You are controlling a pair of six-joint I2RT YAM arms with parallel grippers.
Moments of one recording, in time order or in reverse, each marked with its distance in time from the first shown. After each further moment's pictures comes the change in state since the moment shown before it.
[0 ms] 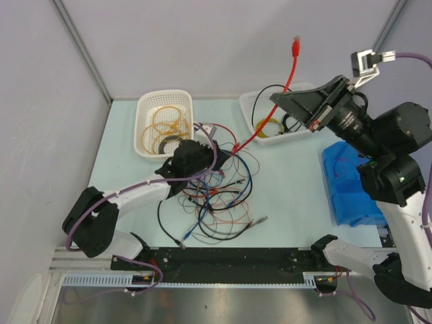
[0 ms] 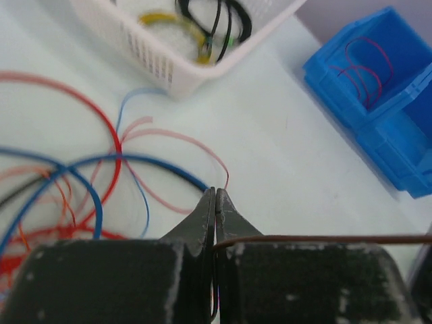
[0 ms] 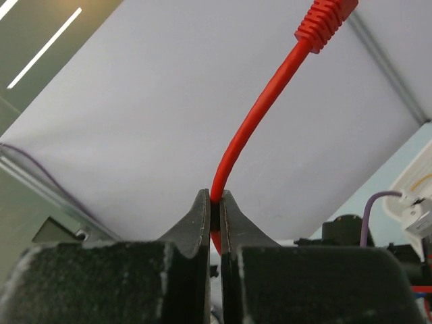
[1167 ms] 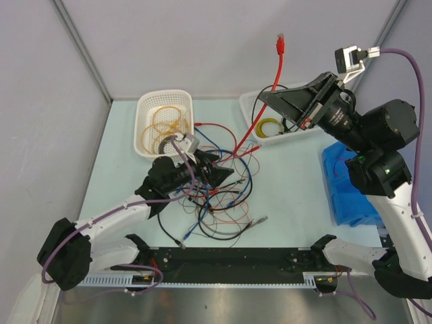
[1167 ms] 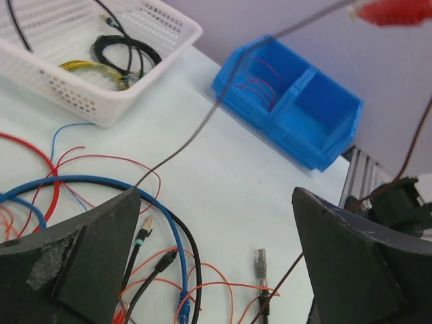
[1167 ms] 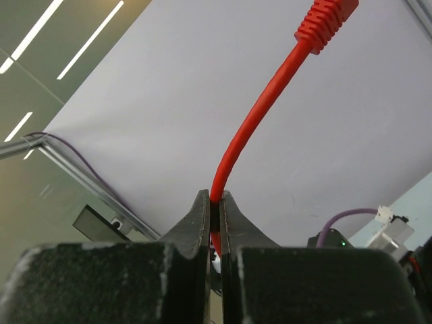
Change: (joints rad) left arm 0.040 -0.318 -0.239 0.143 0.231 -0.081; right arm 0.026 0.045 0.004 0.114 -0.030 0.068
